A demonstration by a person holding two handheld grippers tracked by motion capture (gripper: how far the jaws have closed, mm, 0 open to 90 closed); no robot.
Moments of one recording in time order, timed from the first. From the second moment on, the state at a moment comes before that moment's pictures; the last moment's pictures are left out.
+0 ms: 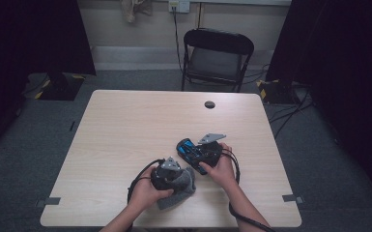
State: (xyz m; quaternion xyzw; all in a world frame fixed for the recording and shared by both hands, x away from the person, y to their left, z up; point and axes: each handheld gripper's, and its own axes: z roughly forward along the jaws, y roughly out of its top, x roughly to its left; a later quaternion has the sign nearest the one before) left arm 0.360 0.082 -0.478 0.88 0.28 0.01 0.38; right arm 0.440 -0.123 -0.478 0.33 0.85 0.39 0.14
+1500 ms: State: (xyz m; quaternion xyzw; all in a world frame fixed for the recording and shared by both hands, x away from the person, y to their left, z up) left arm 0.343 0.141 -0.478 0.90 0.24 0.03 0.38; right arm 0.429 -0.120 -0.461 0.30 0.85 0.42 0.11
